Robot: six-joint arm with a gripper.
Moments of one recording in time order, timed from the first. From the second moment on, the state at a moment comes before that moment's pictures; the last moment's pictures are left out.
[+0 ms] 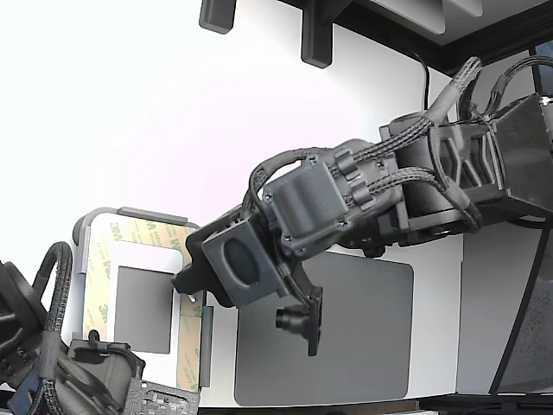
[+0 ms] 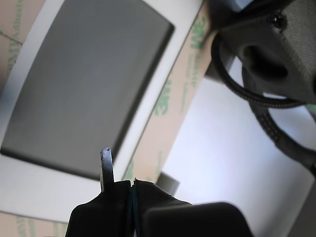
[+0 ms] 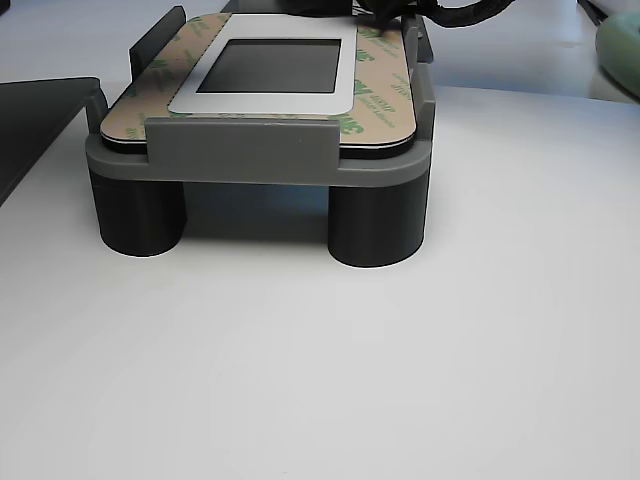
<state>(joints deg) 15.4 110.5 117.6 47.3 -14.0 -103.3</state>
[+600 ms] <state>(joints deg) 20.8 104.3 122.9 33.1 -15.4 -107.1</state>
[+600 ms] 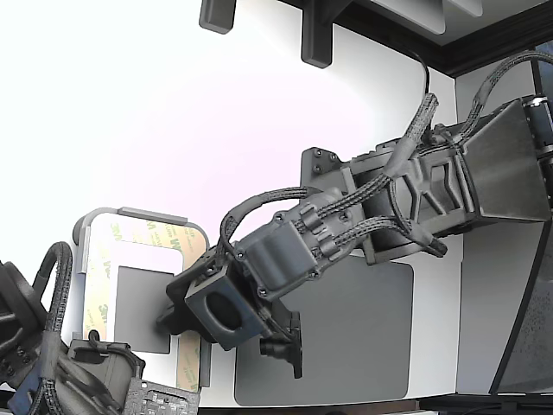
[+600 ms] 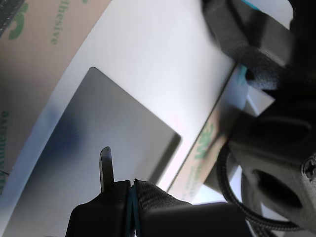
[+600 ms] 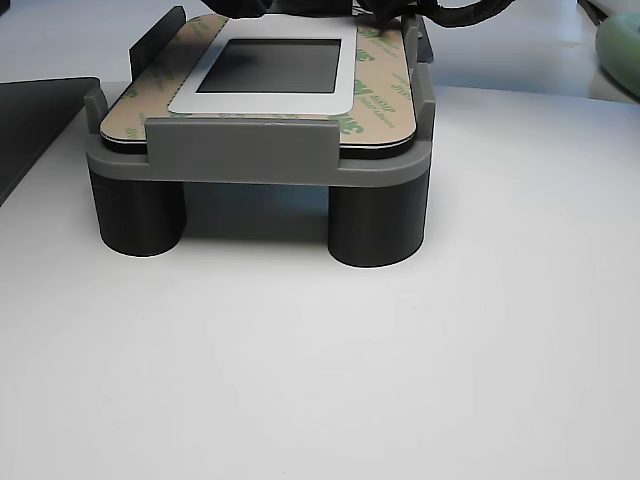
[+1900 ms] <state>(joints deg) 27.2 94.7 114.9 32.7 -16.1 -123.8</state>
